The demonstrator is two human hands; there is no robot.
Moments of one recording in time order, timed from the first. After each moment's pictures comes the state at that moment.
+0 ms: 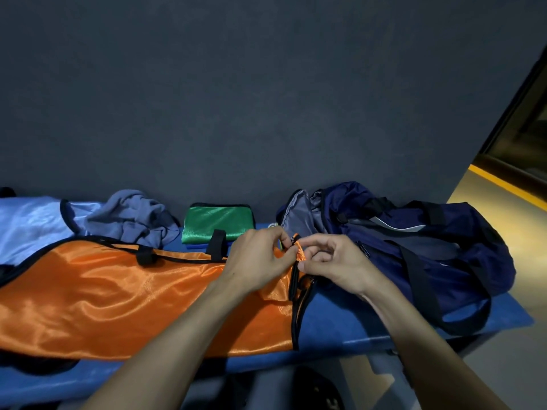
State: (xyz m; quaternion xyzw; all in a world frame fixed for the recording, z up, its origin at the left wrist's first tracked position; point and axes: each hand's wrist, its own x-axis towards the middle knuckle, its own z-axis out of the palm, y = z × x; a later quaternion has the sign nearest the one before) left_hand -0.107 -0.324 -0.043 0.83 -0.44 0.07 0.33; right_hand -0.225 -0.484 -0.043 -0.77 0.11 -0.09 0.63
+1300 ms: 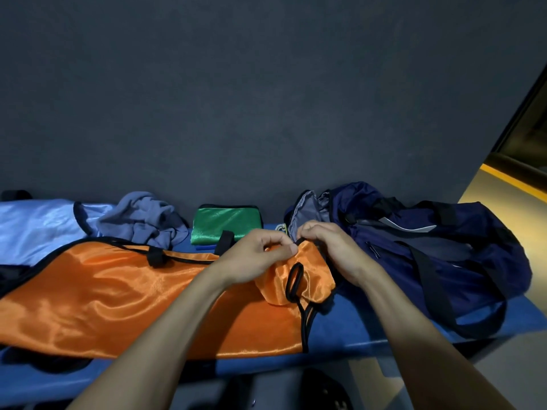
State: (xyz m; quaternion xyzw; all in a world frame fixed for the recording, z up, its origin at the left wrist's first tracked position) left_hand -0.088 -0.299 -0.029 0.68 -0.48 -0.25 0.50; right_hand -0.193 -0.472 -0.023 -0.78 0.09 -0.10 0.61
